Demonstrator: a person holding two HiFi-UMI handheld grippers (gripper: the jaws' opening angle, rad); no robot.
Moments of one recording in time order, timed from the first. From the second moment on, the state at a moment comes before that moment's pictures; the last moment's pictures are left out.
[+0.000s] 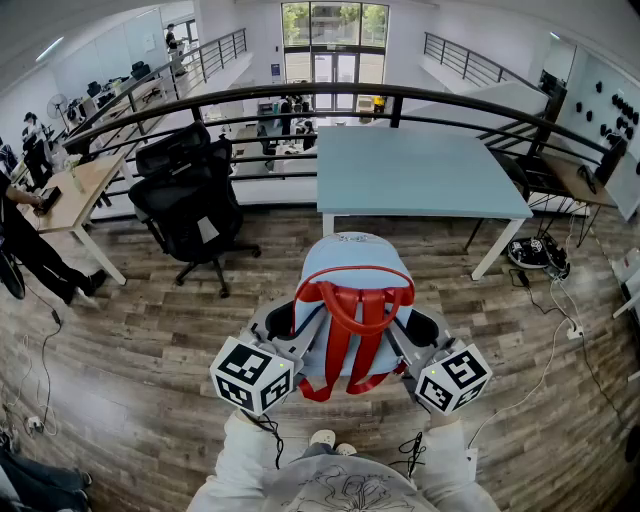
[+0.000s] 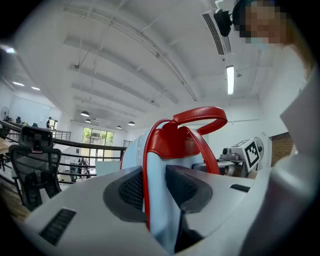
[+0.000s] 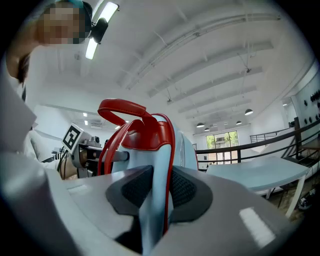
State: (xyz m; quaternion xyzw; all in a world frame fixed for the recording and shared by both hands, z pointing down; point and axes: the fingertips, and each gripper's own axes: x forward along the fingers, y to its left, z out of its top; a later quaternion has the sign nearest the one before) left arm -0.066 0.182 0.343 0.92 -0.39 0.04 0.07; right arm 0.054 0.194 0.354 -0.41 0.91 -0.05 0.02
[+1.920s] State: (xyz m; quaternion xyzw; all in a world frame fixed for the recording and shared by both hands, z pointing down) left arm -0.088 0.104 0.367 0.91 -0.39 0.04 0.09; right arm 0.032 0.113 0.376 -0.42 0.91 -0.07 0.02
